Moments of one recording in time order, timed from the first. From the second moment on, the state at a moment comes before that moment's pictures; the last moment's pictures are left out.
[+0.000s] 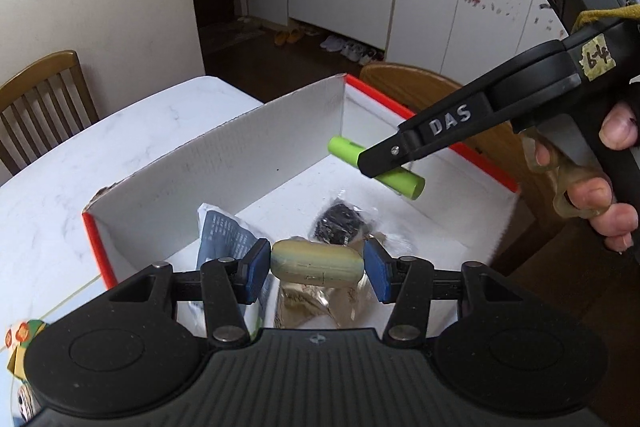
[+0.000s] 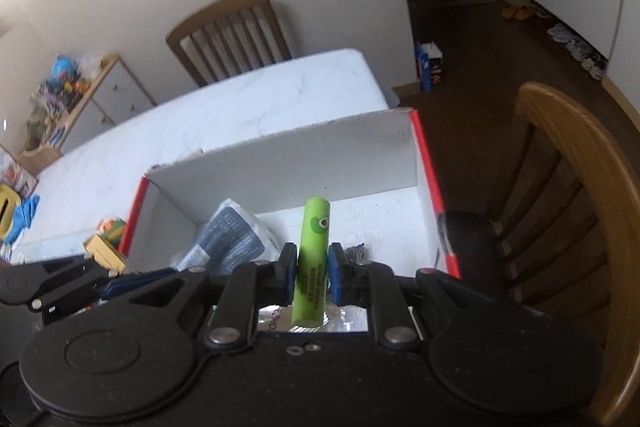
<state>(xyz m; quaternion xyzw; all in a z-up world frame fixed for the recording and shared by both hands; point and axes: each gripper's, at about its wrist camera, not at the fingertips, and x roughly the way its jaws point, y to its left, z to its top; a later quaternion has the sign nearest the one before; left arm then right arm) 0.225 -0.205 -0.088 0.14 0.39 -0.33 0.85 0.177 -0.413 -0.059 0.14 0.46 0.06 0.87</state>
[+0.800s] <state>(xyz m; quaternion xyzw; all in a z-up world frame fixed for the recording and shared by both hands) 0.287 -0.213 -0.132 0.10 0.49 -0.27 0.82 0.233 -0.402 -0.106 0.12 0.52 0.08 0.84</state>
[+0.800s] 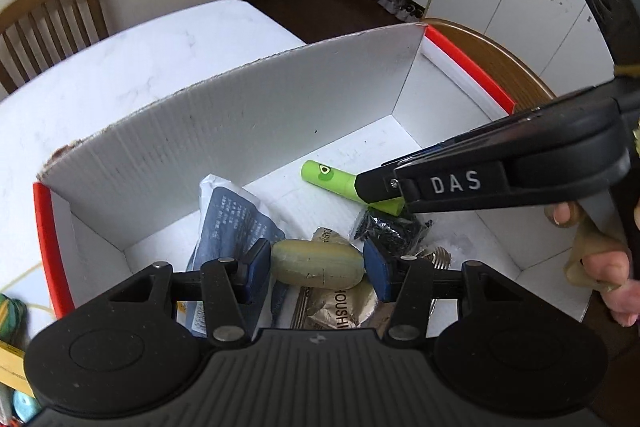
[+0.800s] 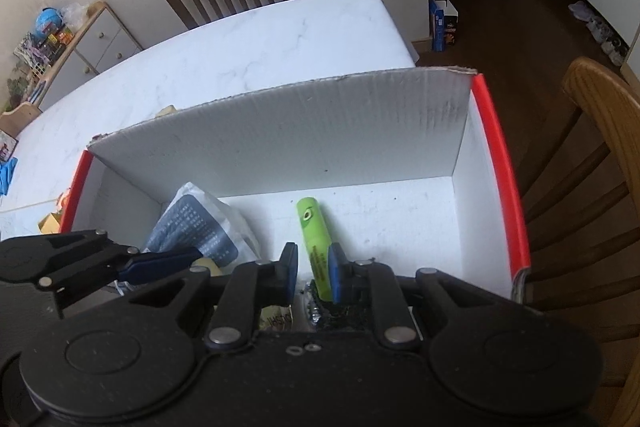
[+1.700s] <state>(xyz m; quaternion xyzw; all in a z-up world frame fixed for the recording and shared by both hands) 0.246 -0.177 -0.083 0.05 0.43 -0.28 0.86 0.183 -0.408 -0.060 0.12 0.47 0.10 0.87</state>
